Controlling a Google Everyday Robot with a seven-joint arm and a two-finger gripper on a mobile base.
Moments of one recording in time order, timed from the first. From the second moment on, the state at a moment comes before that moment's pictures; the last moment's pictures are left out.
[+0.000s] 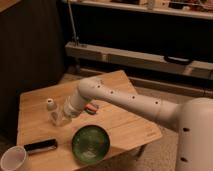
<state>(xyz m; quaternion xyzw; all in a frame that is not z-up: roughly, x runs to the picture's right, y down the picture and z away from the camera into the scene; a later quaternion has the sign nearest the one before) -0.235 0.154 0.704 0.36 -0.40 -0.84 0.05</state>
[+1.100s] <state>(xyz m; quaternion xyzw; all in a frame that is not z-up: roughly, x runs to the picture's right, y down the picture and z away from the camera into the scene) -0.304 0.079 0.674 0.37 -0.39 -0.84 -0.03</state>
